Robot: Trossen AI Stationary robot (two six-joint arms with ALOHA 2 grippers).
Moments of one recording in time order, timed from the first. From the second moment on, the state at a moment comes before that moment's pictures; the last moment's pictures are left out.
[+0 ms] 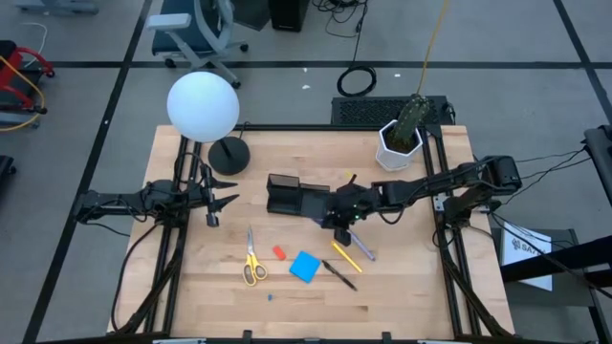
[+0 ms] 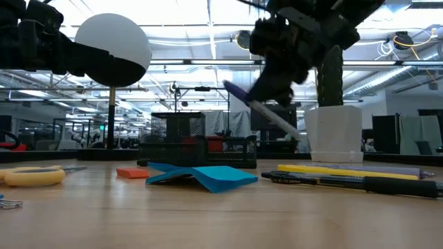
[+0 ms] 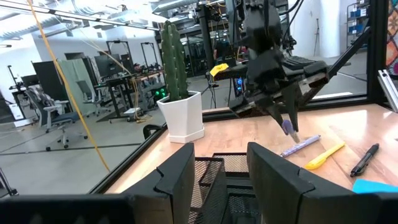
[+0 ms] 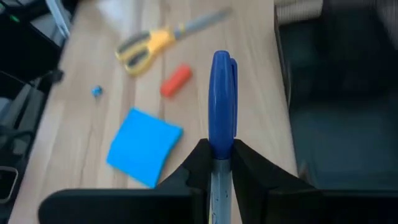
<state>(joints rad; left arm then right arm) -0.02 0.01 0.01 0.08 -0.18 0.20 0.03 1.56 0.85 0.04 -0.16 0.32</state>
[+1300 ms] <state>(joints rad) -0.02 0.01 0.01 0.08 -0.18 0.20 -0.12 1.56 0.85 0.62 -0.08 -0.08</state>
